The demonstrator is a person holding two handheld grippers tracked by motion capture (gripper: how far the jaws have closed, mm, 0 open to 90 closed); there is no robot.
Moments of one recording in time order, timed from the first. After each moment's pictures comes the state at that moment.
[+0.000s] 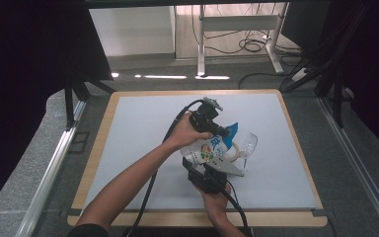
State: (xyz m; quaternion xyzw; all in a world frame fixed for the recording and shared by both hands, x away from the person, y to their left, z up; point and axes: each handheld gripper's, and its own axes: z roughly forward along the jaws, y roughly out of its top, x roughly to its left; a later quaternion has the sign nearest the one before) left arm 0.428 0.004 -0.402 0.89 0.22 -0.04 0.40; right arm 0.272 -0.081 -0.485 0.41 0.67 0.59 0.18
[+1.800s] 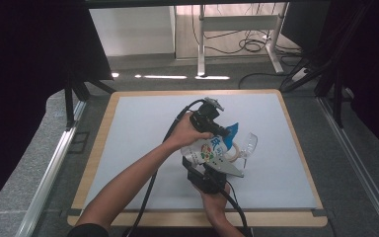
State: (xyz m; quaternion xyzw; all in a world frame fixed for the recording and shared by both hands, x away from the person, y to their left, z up) left arm 0.427 0.002 -0.401 0.89 0.21 -0.04 0.40; right arm 0.271 -0.079 -0.485 0.41 0.66 0.60 0.18
